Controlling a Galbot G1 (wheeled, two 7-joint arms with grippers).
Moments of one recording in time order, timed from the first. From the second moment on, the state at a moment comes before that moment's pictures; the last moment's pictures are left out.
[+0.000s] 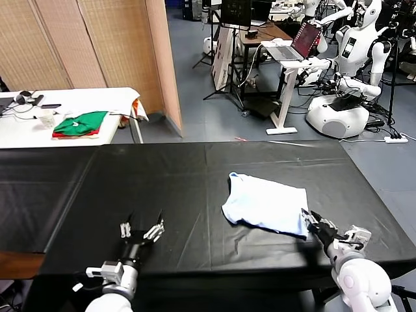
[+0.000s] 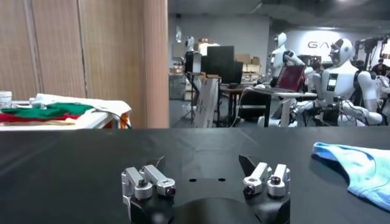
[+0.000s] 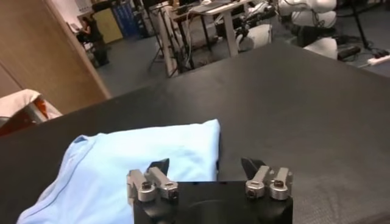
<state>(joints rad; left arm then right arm) 1.53 -1.19 -0.36 -2.01 -0.30 0.00 -0.23 -1.39 1.18 0.69 1.97 0.79 -0.53 0.19</state>
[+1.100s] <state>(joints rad) 1.53 -1.15 -0.34 -2.03 -0.35 -0.07 -0.21 -1.39 1.12 0.67 1.99 0.64 -0.48 0.11</state>
